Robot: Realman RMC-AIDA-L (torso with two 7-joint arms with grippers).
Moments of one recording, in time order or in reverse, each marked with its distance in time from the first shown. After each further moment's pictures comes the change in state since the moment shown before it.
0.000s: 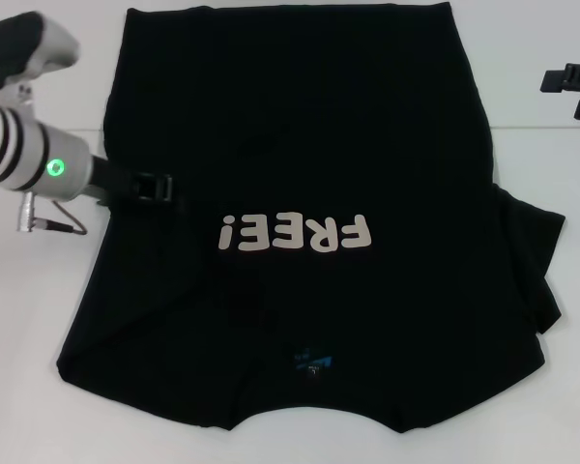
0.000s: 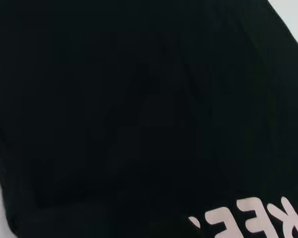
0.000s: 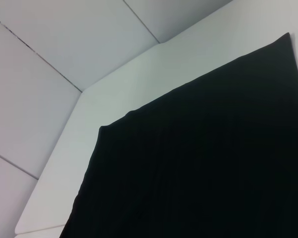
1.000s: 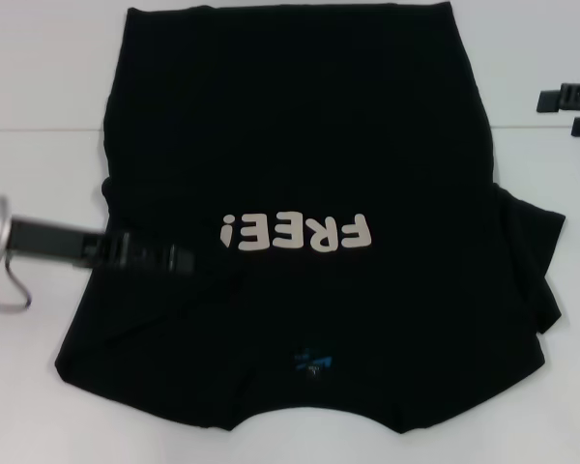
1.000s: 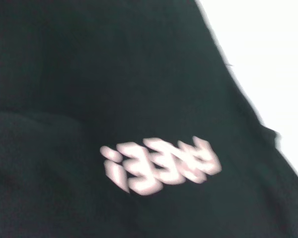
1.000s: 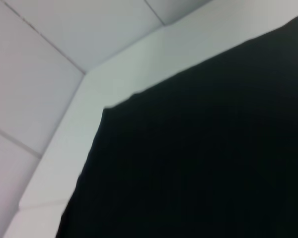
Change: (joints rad) left arm 0.159 -0.009 -0.304 0.114 -0.112 0.473 0.280; right arm -0.001 -0.013 -0.020 -0.010 -0.032 -0.067 0.002
